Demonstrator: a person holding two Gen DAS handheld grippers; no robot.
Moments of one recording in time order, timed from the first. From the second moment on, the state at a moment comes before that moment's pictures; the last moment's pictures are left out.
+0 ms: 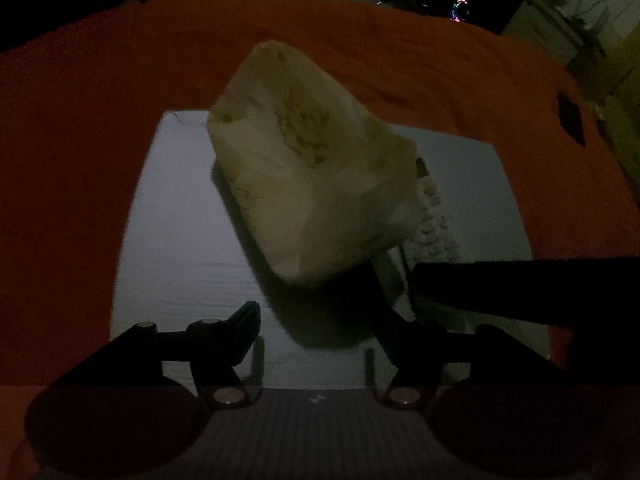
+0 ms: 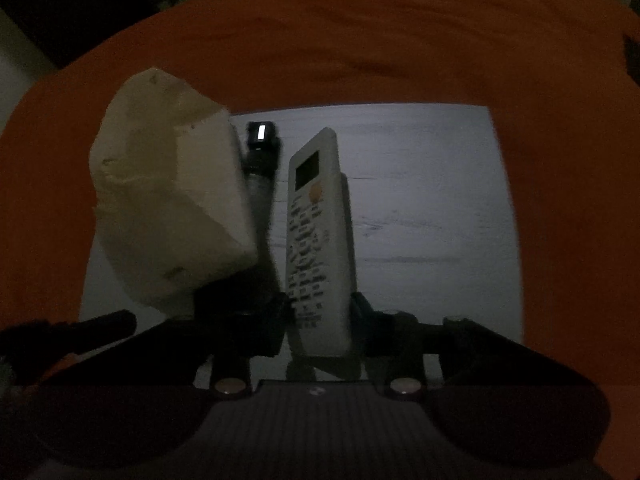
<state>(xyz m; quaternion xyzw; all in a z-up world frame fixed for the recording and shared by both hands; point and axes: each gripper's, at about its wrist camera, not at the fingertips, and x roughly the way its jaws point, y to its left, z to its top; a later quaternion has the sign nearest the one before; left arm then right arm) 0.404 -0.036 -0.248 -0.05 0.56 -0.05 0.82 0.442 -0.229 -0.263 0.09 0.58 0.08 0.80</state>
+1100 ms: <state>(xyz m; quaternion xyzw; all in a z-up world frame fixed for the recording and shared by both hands) 0.394 -0.028 -0.259 -0.03 0.59 -0.06 0.80 0.420 -0.275 -0.247 0.09 0.59 0.06 0.80</state>
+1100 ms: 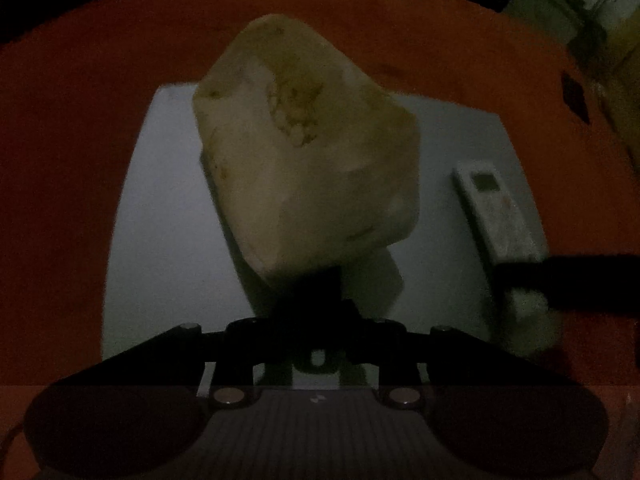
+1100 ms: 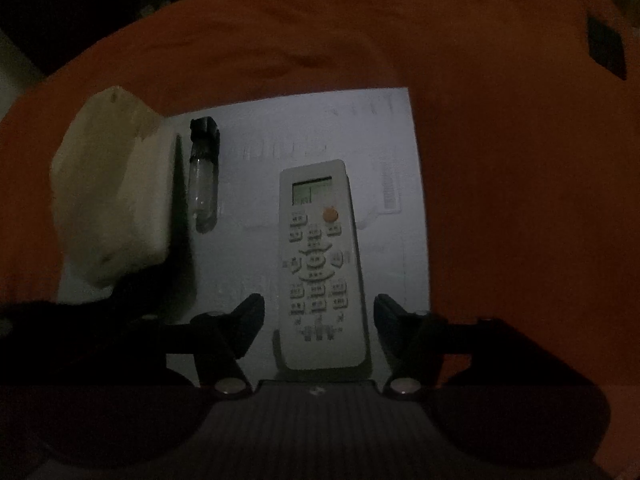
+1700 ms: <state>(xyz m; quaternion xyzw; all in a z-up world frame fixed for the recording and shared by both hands) 0.405 -0.038 -0.262 0.03 0.59 -0.07 0.80 0.442 -0.233 -0.254 -0.02 0.59 0.06 0.80</state>
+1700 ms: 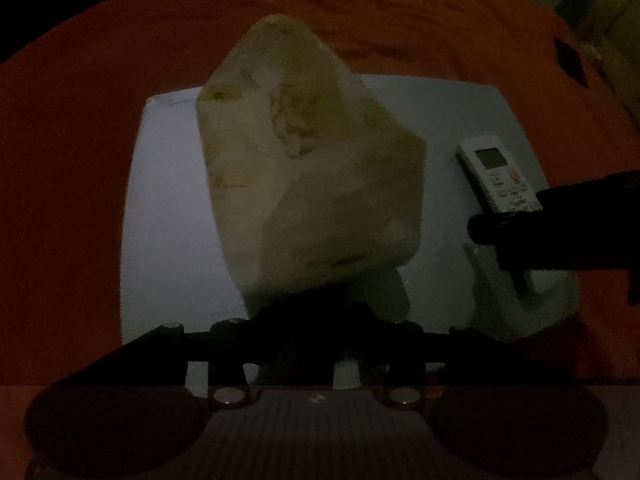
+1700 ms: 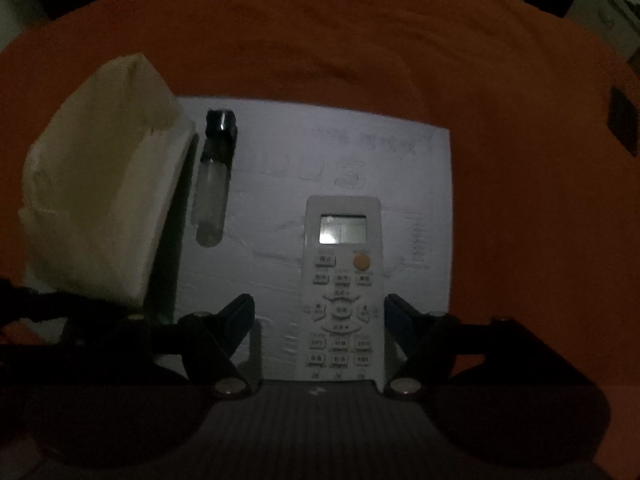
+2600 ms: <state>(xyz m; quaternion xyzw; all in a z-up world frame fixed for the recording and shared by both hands) 0.351 -0.018 -0.170 -0.03 0.54 -0.19 0.82 0.381 -0.284 -0.193 0.09 0.58 0.10 0.81</state>
